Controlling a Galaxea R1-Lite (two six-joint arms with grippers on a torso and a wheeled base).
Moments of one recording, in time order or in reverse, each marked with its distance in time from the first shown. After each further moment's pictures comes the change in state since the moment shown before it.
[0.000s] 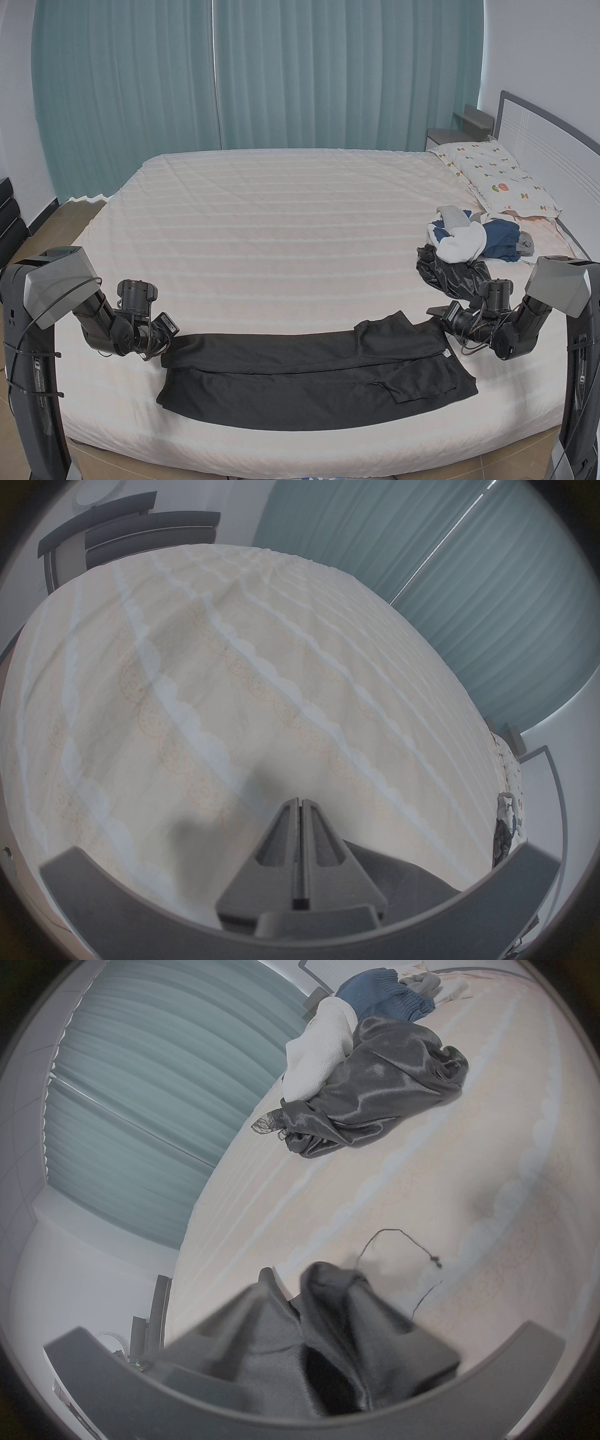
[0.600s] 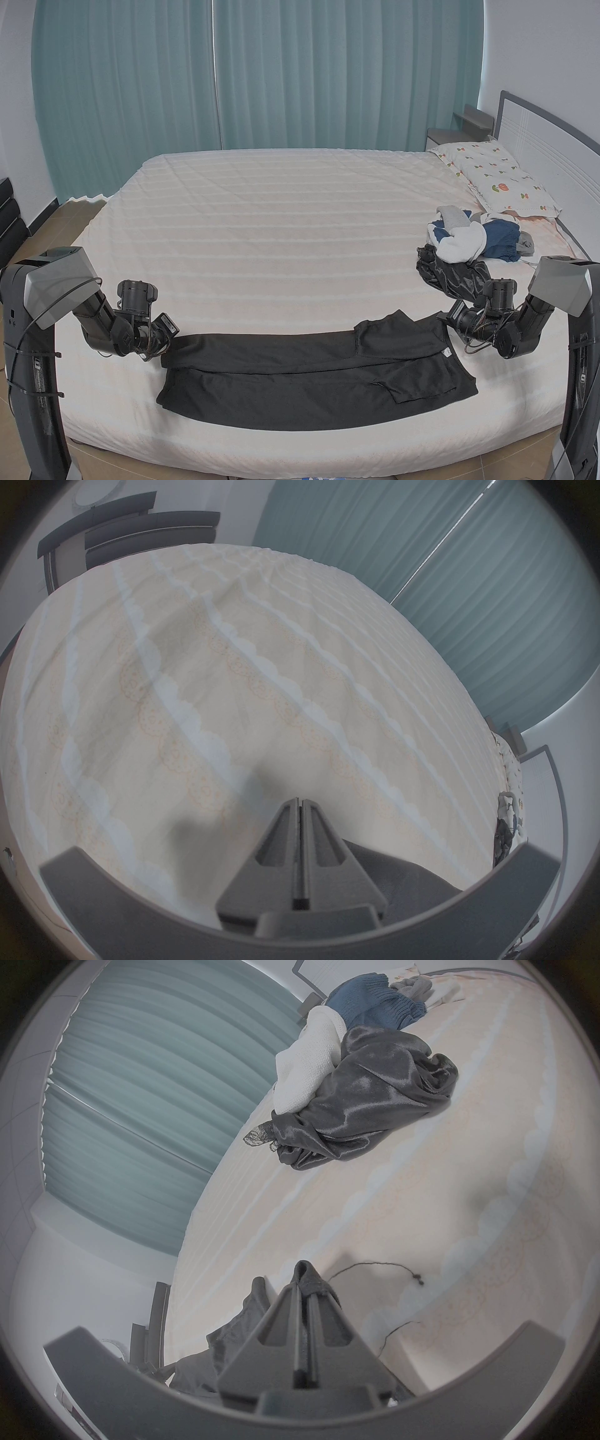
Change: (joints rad) left arm 0.000 0.001 0.001 0.000 0.000 0.002; right arm -0.029 0.004 -0.006 -0.003 -0.005 0.005
